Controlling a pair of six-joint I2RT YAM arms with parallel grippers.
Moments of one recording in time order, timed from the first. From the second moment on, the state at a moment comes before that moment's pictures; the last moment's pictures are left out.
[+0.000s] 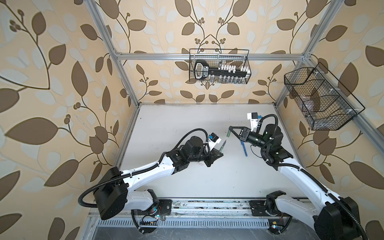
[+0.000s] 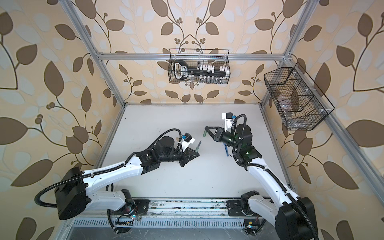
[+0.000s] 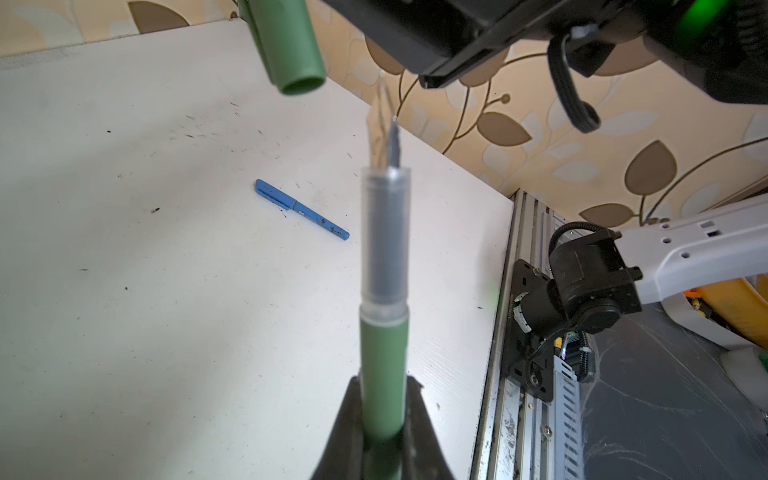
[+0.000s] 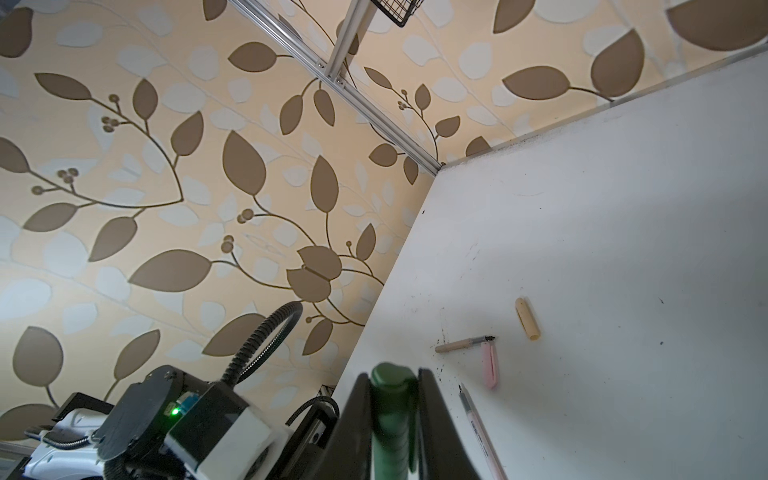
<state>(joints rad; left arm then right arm) -0.87 1.28 0.80 0.06 0.37 -0.22 0.28 1.06 0.71 0.25 -0.62 0.81</state>
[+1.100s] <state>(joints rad) -0.87 1.28 0.80 0.06 0.37 -0.22 0.31 1.06 0.75 0.22 -0.63 0.77</state>
